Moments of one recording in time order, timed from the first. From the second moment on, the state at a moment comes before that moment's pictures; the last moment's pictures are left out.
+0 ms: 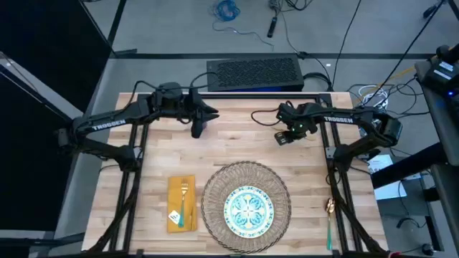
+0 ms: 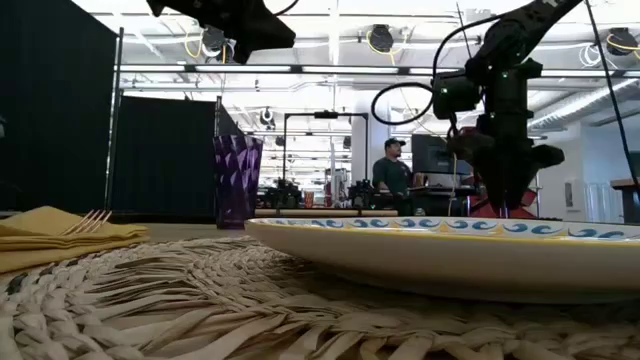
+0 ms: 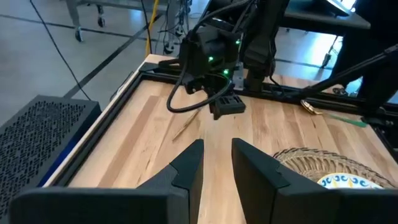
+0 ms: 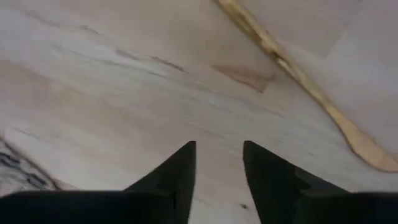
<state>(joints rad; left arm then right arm) 0.40 1.20 1.03 -0.17 0.31 0.02 -0.54 1.43 0.83 -0.89 -0.05 0.64</state>
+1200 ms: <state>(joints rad) 0.40 1.20 1.03 -0.17 0.37 0.01 -0.74 1.59 0.79 -0.90 0.03 0.51</state>
